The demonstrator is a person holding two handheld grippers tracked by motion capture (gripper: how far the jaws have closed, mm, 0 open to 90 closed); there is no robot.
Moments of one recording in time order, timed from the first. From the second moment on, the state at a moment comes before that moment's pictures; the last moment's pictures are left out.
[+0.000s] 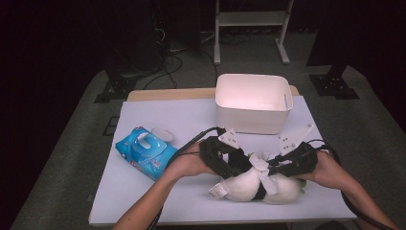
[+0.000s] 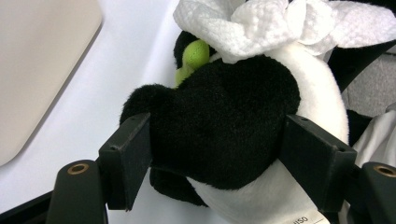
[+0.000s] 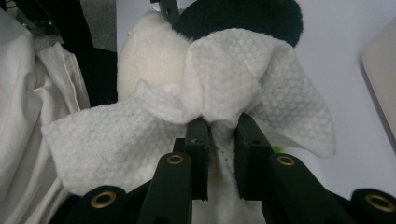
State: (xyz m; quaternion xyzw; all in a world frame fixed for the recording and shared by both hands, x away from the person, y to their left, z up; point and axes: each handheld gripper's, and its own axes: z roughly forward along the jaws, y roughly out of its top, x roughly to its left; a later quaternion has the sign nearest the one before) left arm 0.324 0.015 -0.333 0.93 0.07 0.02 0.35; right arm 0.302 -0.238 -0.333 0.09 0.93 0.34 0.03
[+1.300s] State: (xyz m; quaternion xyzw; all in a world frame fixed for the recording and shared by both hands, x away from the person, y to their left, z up) left arm 0.312 0.008 -0.349 0.92 0.06 -0.02 0.38; right arm 0.299 -0.297 -0.345 0.17 0.91 0.39 0.03
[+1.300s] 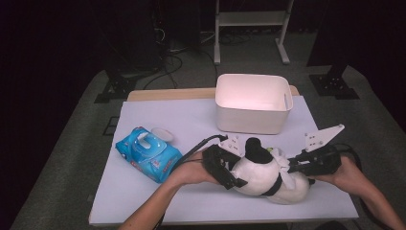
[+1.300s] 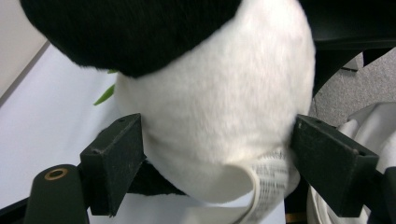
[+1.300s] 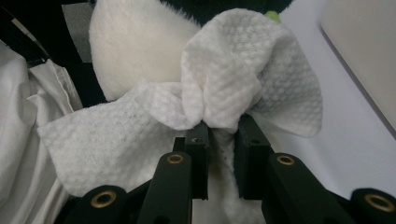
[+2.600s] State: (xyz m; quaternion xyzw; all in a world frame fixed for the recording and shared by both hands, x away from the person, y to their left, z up) left arm 0.318 0.004 -0.348 0.89 0.07 -0.01 0.46; right arm 0.293 -0.317 -0.352 0.19 0.87 0.45 0.02
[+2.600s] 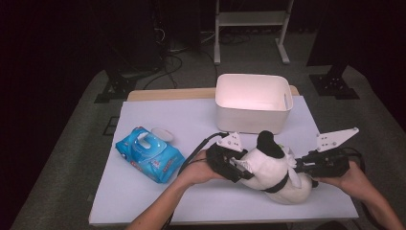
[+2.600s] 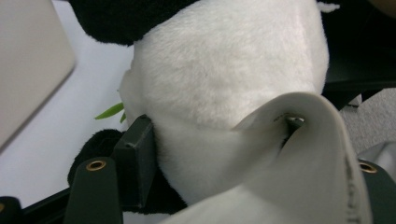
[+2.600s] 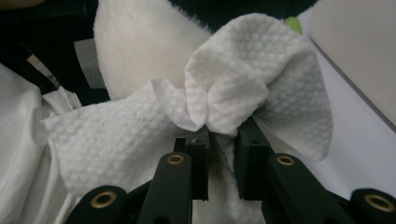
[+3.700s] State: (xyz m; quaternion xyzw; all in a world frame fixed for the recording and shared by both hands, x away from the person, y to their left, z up) left arm 0.312 0.038 -0.334 0.88 0.09 0.00 0.46; right arm 0.280 -0.320 -0.382 0.20 0.86 0.46 -0.02
